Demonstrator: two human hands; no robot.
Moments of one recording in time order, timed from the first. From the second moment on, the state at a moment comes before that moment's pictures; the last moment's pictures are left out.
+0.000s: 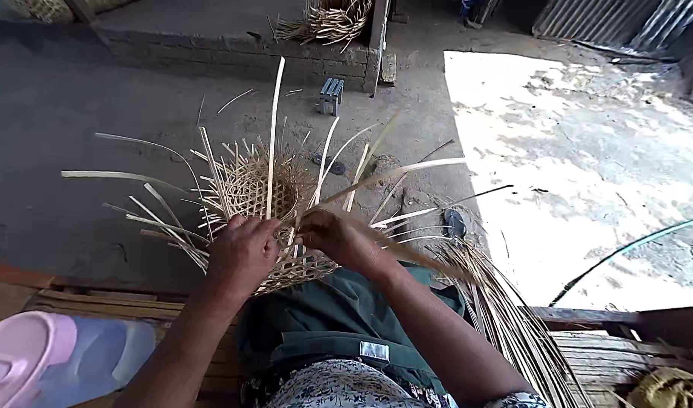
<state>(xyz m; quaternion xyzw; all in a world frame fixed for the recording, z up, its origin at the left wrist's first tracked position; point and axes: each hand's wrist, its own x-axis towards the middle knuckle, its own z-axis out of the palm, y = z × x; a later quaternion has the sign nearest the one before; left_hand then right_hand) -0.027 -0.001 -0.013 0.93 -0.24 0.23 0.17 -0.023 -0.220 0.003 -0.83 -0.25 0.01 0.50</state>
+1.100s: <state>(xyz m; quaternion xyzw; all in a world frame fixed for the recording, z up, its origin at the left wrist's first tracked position) -0.027 0.005 0.011 0.91 -0.34 0.18 0.14 -0.047 -0.214 -0.017 -0.80 -0.17 -0.10 0.56</state>
